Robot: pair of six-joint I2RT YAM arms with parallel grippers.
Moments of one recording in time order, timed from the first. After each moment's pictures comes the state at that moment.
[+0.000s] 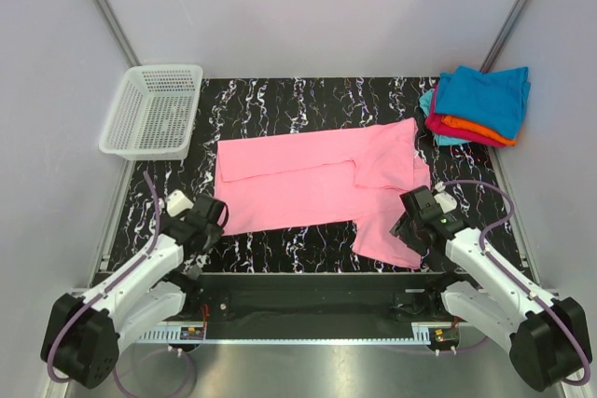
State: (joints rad) left arm -0.44 0.91 0.43 -0.72 -0.47 -1.16; right arm 0.42 0.90 0.52 -0.78 0.23 1.04
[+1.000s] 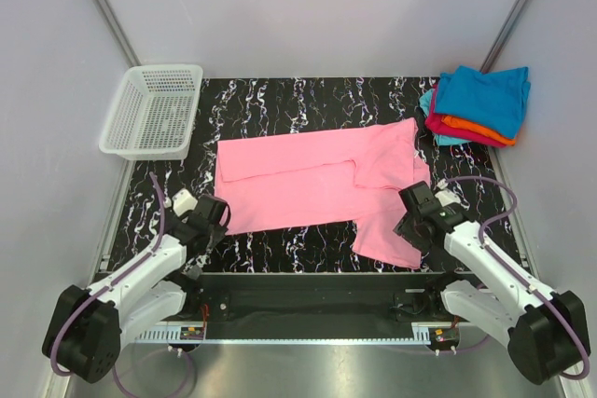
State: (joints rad) left arm -0.44 0.92 0.37 -0.55 -0.41 -1.12; right arm 0.42 0.94 0.58 -0.87 0.29 1.05
